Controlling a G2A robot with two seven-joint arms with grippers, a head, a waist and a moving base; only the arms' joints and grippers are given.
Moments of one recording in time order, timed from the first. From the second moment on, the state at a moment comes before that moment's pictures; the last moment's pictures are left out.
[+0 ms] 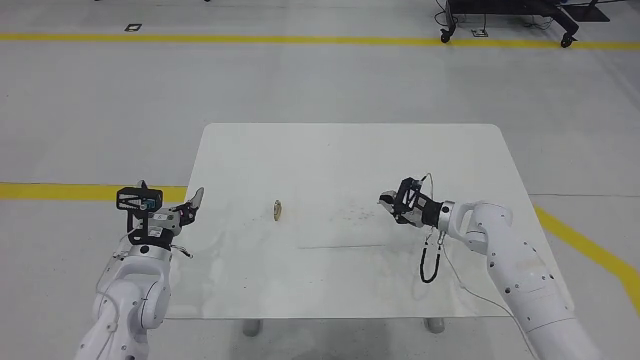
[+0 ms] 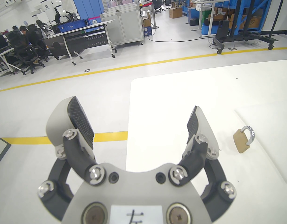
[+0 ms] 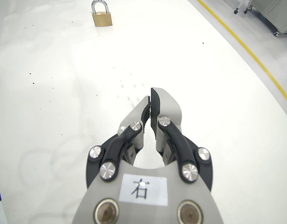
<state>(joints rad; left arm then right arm) 1.73 -1.15 -1.60 -1.80 1.33 0.00 0.00 -1.25 -1.10 1.27 -1.30 -1.45 -0.88 0.01</state>
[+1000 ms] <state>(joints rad) 1.73 -1.15 -1.60 -1.80 1.33 0.00 0.00 -1.12 -1.15 1.12 -1.19 -1.08 -0.96 -0.05</state>
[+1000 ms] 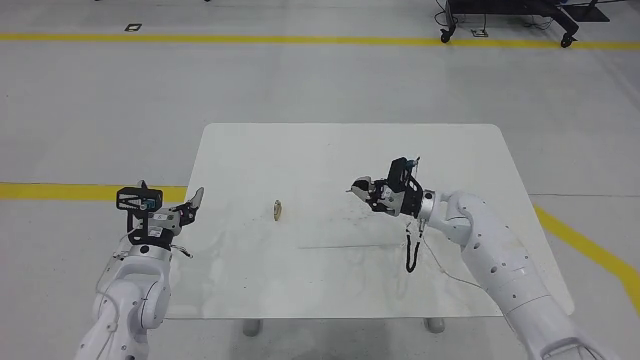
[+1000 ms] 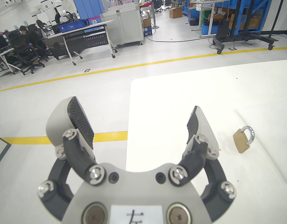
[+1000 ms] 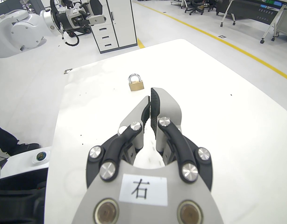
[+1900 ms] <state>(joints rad) 1.41 -1.16 -1.43 -1.74 0.61 -0.40 -0.48 -1.04 -1.15 0.92 -1.15 -0.63 -1.01 -0.14</state>
